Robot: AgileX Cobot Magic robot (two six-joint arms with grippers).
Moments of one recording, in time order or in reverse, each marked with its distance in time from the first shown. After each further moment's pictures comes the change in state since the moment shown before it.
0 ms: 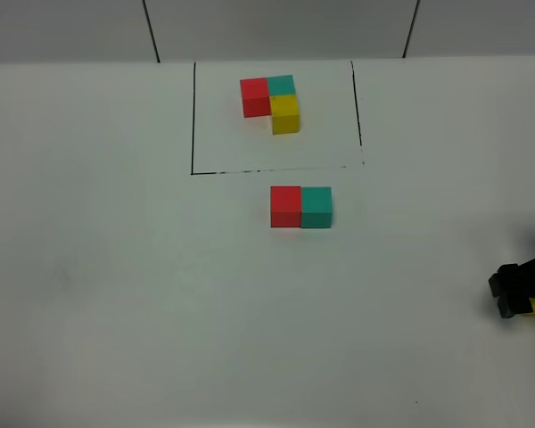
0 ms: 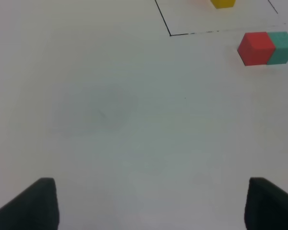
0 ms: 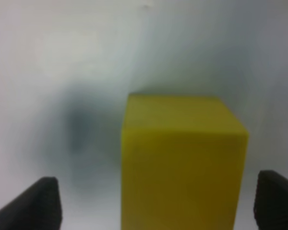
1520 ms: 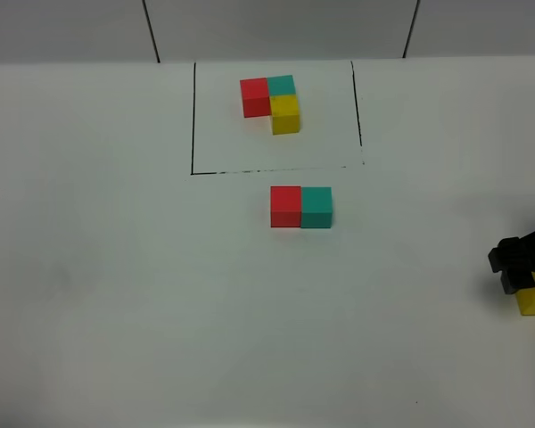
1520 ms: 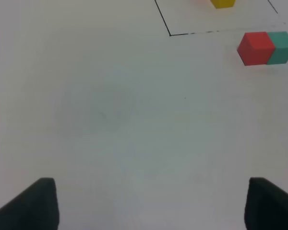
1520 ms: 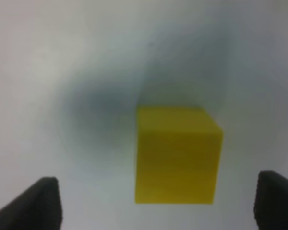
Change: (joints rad) left arm 0.000 0.000 0.000 0.000 0.000 0.001; right arm 0.071 -0.078 -0.102 -0.077 0.158 0.109
